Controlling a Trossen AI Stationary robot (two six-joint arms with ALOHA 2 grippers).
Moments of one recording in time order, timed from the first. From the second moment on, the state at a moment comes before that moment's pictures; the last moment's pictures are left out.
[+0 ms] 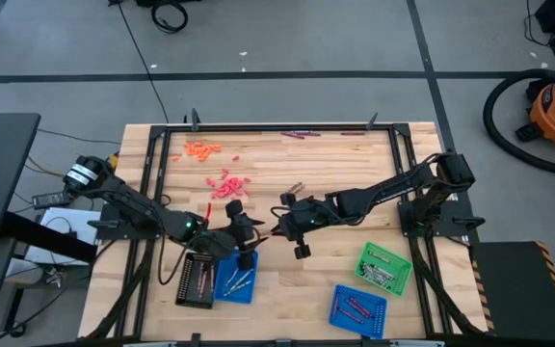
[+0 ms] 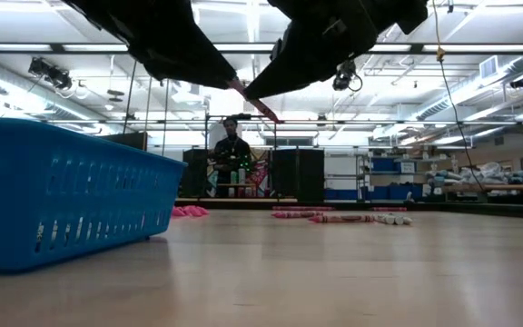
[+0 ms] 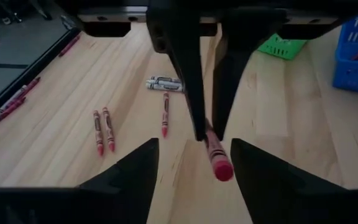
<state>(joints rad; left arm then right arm) -0.43 1.47 0.83 0.06 -0.66 -0.24 0.18 1.71 1.08 0.01 0.05 -0.18</state>
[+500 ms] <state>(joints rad) -0.43 1.47 0.83 0.07 -0.65 -0.24 0.18 1.71 1.08 0.03 0.04 -0.15</state>
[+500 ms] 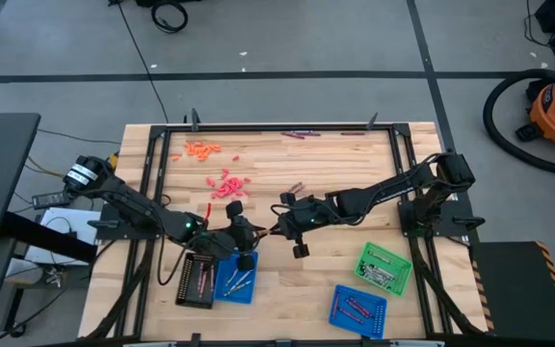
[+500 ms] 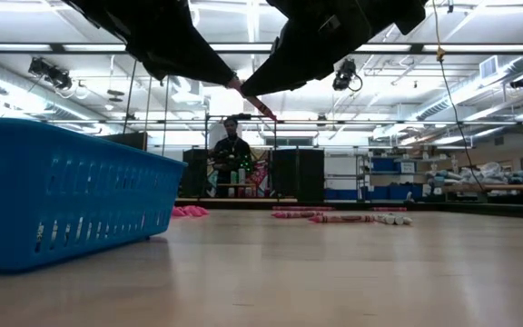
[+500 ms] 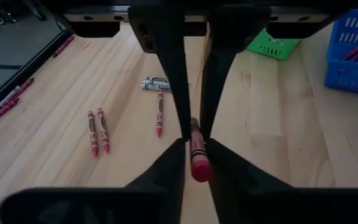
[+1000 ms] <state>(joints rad) -0.46 1.45 0.83 0.01 -0.66 -0.31 0.18 1.69 1.08 -0.03 0.03 -0.07</state>
